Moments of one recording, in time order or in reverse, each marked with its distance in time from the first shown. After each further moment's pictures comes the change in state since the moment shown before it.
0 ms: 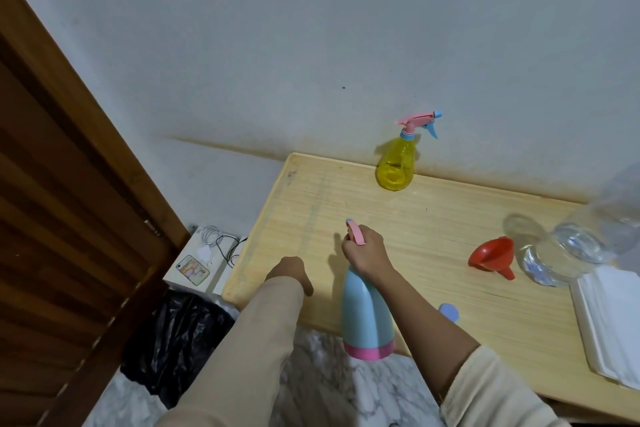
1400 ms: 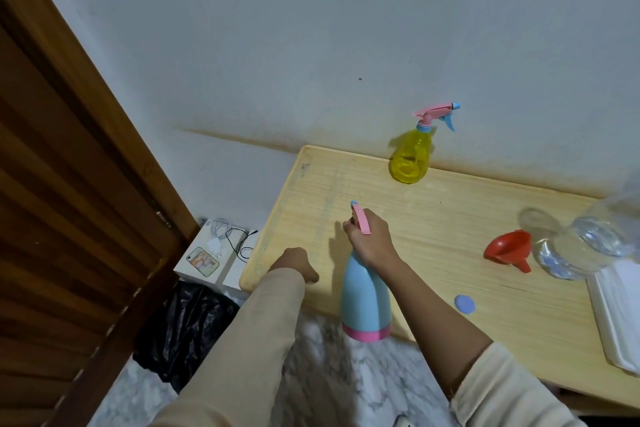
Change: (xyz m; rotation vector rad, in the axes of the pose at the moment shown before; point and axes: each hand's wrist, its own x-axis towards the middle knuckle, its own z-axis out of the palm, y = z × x) left_hand 0.004 -0.027 -0.006 0.007 0.005 0.055; right_hand -0.004 -0.017 0.019 -0.062 0.008 -0.082
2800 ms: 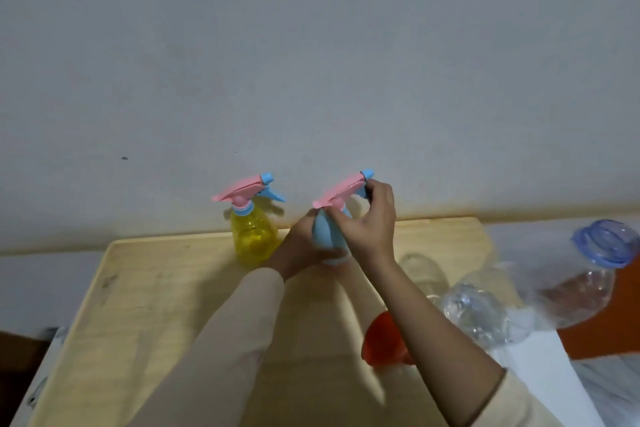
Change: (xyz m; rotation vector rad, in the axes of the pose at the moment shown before) left_hand 0.171 0.352 -0.009 -0.597 -0.034 0.810; right_hand 0.187 0.120 -0.253 0.064 0.734 -0.128
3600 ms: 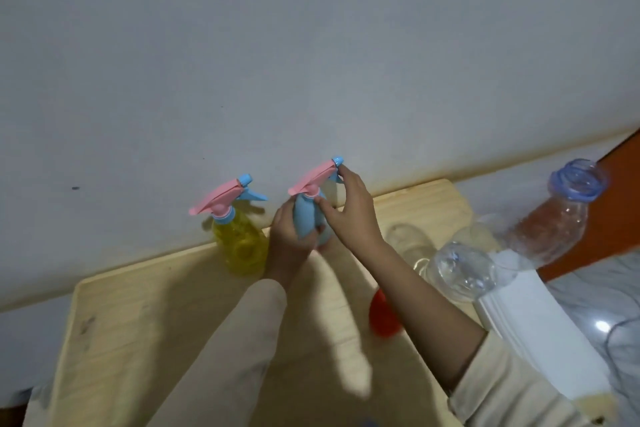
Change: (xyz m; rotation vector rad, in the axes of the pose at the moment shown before) left_hand -0.003 -0.013 0.006 0.150 0.245 0.099; right_hand -0.007 0.007 0.005 -0.121 -0.122 0.080
